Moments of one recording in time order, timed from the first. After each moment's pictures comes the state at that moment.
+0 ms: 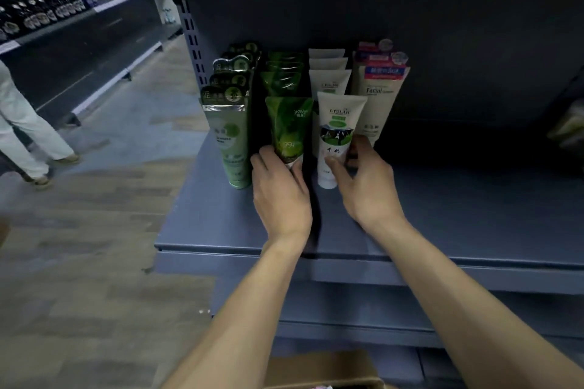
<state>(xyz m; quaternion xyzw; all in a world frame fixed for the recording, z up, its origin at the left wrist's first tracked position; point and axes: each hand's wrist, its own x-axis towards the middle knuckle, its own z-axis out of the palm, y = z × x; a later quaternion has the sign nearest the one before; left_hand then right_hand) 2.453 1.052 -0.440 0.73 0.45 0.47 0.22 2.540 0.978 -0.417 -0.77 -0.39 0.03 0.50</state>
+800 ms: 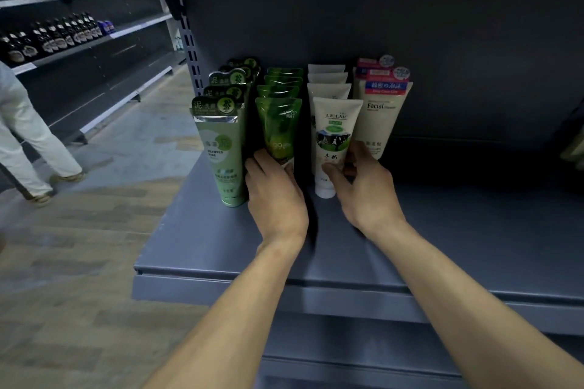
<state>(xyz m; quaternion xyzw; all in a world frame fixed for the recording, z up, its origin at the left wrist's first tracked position) 2.474 1.071 -0.437 0.73 0.50 0.43 0.18 2.560 0.995 -0.417 -0.77 -0.41 0.03 0.49</state>
